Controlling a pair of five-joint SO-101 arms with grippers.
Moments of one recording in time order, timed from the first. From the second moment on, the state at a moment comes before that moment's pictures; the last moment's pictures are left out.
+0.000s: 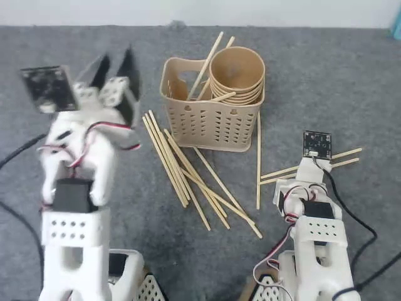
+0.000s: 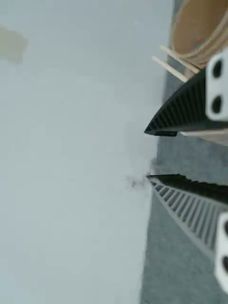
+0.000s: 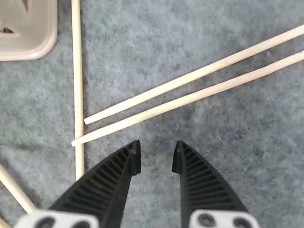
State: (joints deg) left arm -5.5 -52.0 37.8 40.2 15.6; right arm 1.7 -50.9 78.7 40.7 -3.6
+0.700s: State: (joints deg) left arm -11.6 16.1 18.3 51.4 29.1; right arm 1.6 -50.9 78.7 40.7 -3.6
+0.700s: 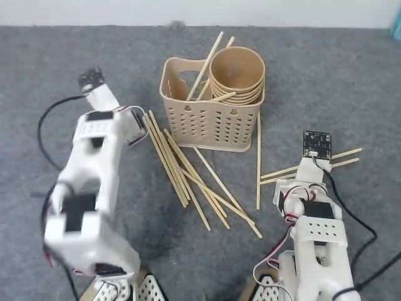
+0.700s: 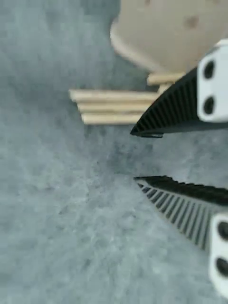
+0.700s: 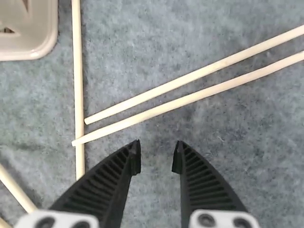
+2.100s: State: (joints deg) left arm -7.6 20.7 8.7 64.4 29.6; right arm 1.7 -50.9 78.7 40.7 -3.3
